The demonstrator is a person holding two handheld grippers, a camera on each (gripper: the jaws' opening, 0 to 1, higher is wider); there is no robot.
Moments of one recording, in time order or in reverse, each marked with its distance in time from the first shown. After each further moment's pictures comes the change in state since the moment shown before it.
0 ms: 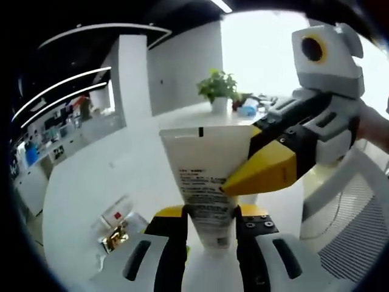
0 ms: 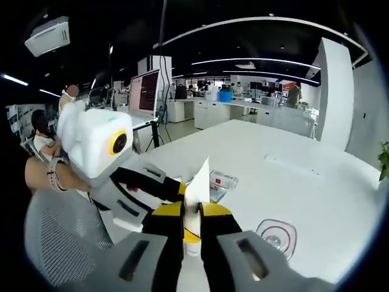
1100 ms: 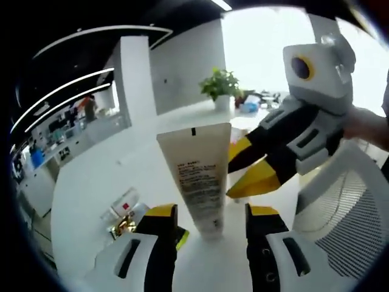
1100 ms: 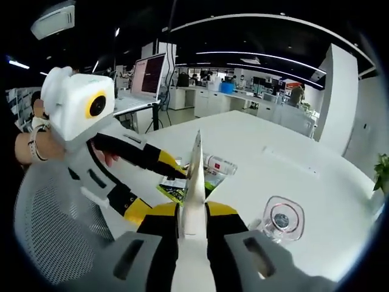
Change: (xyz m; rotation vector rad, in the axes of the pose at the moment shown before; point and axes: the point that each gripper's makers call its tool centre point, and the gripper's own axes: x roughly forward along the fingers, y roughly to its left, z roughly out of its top) left arm -0.031 -0.014 -0.012 0.038 0.040 0.030; right arm 0.003 0.009 -0.029 -0.089 0.096 -0.009
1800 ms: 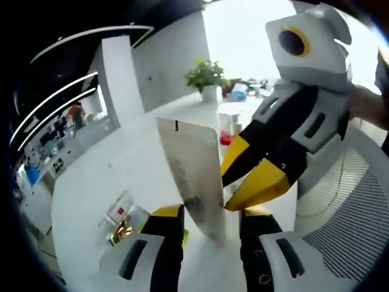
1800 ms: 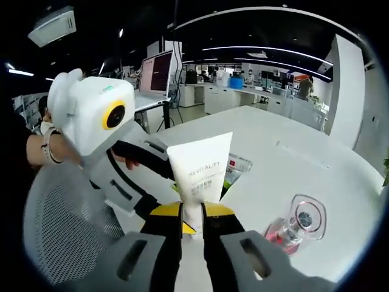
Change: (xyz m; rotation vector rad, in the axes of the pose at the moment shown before) left arm 0.013 0.001 -0.006 0.083 0.039 -0.048; right arm 0.003 0.020 0.003 0.039 0.008 0.091
